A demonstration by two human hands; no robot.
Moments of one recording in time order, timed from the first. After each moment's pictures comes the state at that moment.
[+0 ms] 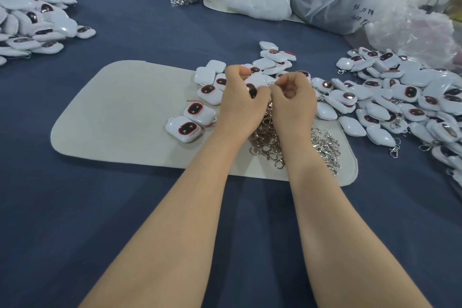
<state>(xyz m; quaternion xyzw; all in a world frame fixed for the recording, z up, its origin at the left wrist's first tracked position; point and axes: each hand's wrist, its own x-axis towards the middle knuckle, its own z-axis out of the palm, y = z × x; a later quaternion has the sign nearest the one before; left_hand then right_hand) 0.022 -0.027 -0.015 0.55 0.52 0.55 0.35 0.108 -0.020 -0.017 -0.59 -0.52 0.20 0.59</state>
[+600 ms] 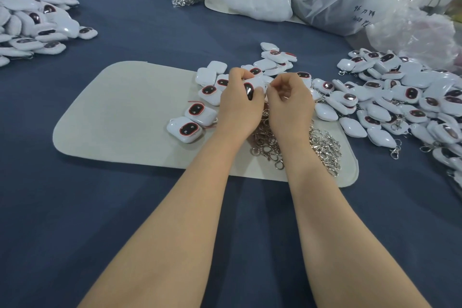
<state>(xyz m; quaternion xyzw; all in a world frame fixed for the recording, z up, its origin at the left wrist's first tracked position) 0.021 -0.025 -0.016 0.56 0.54 0.53 0.33 0.107 -0.022 -0.019 -0.59 -0.57 0.14 0.55</state>
